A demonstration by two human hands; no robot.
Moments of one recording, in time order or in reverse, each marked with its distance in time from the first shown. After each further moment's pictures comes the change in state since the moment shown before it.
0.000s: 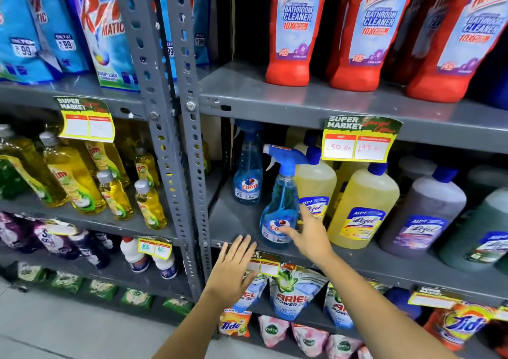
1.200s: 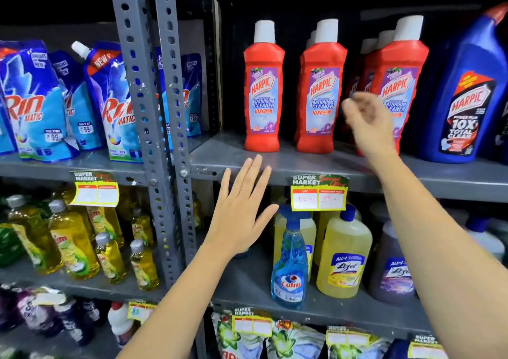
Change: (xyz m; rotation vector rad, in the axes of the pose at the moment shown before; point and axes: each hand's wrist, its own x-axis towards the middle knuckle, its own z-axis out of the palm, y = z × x) left_hand 0.077 0.064 -0.283 0.096 0.714 0.186; right_hand 0.079 -0.146 -0.277 0.532 0.616 -0.423
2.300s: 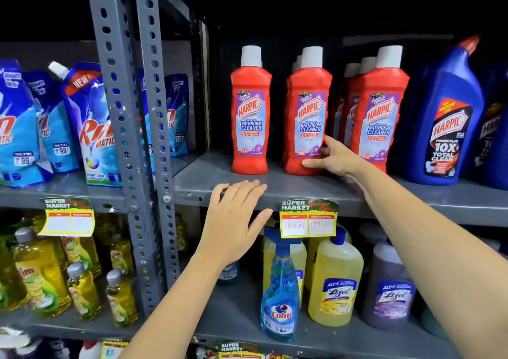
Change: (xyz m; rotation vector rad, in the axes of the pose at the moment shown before) left_hand 0.036 -0.004 -0.001 -0.064 0.030 -0.029; right_hand 0.027 0.028 0.011 -0.108 -0.518 0.357
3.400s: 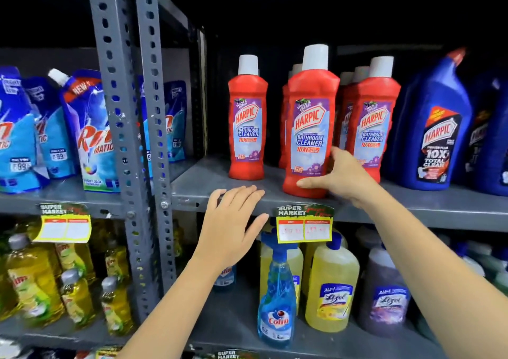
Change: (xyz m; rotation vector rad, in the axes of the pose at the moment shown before) left_hand 0.001 -0.001 0.000 0.002 -0.011 0.010; right_hand -0.072 -0.033 0.014 -0.244 0.205 -0.109
